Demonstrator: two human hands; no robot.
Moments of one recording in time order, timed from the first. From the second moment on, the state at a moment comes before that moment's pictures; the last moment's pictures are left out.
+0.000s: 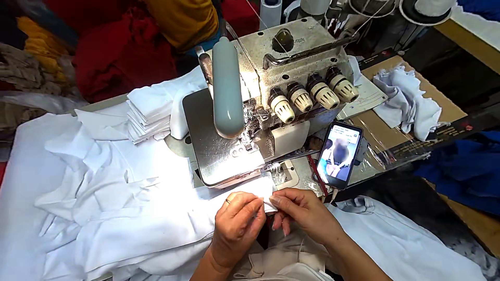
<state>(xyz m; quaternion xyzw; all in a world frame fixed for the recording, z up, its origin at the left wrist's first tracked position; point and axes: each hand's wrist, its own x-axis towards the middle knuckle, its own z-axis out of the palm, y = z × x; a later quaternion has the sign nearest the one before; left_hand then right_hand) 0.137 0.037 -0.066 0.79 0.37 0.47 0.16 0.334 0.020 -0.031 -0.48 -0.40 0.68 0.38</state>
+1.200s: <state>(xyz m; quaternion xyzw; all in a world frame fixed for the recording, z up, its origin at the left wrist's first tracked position) -0.090 0.113 0.072 0.71 0.44 -0.02 0.55 0.353 0.048 -0.022 -0.46 -0.41 0.55 0.56</state>
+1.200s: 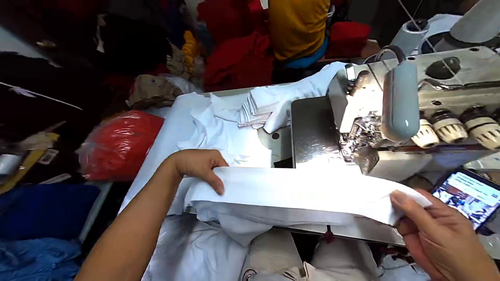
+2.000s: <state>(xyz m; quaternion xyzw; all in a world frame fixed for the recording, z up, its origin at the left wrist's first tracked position) 0.093 0.034 0.032 0.71 0.40 0.34 0.48 0.291 0.025 -0.032 -0.47 -0.38 0.65 0.46</state>
